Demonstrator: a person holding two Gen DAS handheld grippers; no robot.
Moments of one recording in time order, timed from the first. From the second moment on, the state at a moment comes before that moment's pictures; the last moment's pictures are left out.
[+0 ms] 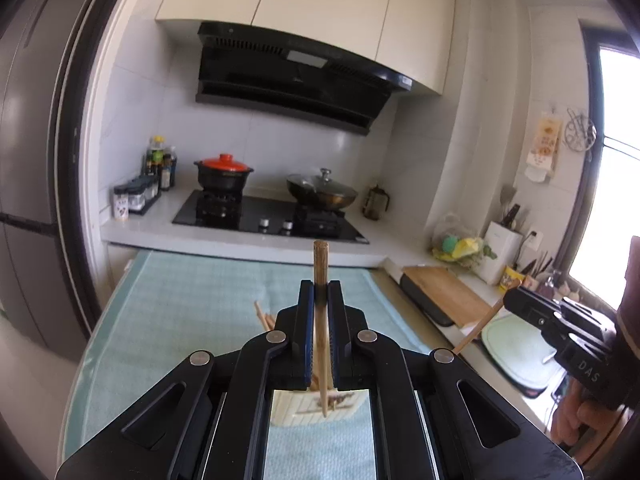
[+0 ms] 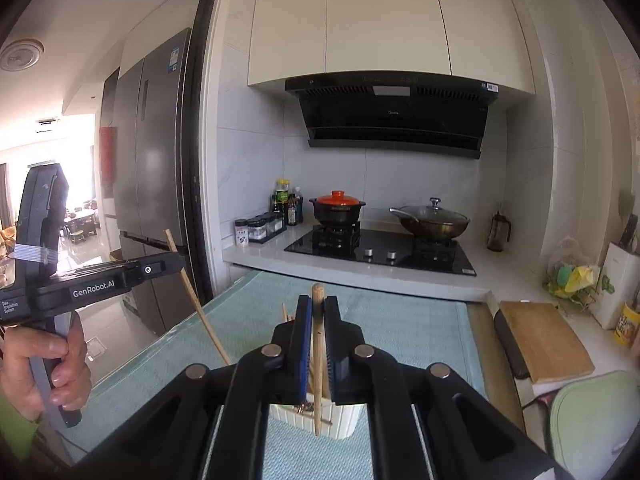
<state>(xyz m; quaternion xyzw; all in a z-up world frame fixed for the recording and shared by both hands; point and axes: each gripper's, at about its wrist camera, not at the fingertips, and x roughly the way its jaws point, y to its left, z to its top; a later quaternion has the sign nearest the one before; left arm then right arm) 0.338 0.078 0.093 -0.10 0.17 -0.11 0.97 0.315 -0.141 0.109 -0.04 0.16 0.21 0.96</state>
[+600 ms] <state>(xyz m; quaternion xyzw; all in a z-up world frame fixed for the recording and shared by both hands) 0.481 0.041 0.004 -0.08 0.32 -0.08 0.94 0.485 -0.111 0.023 -0.04 0.33 0.20 0.92</state>
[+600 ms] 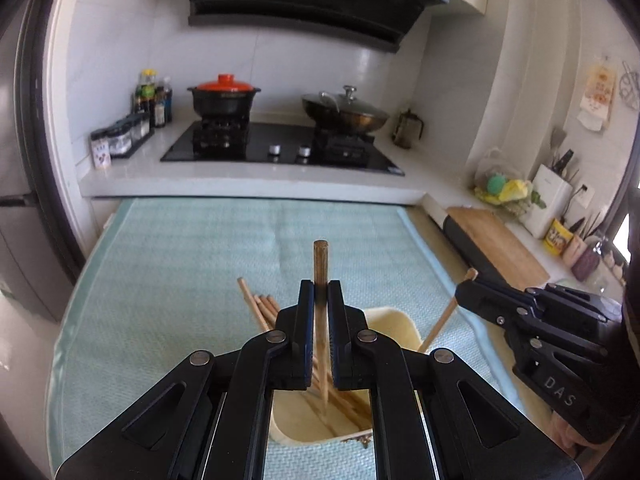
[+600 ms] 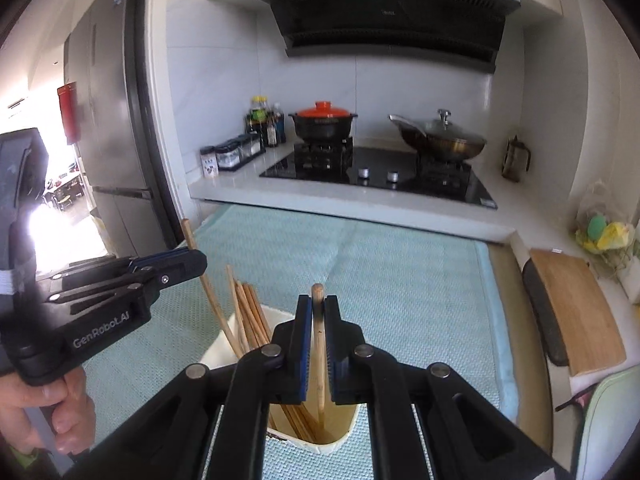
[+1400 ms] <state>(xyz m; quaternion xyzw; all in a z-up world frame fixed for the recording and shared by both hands) 0.290 0.019 0.032 0.02 0.22 0.02 0.98 0.308 -0.170 0.058 0.00 0.17 0.15 0.97</state>
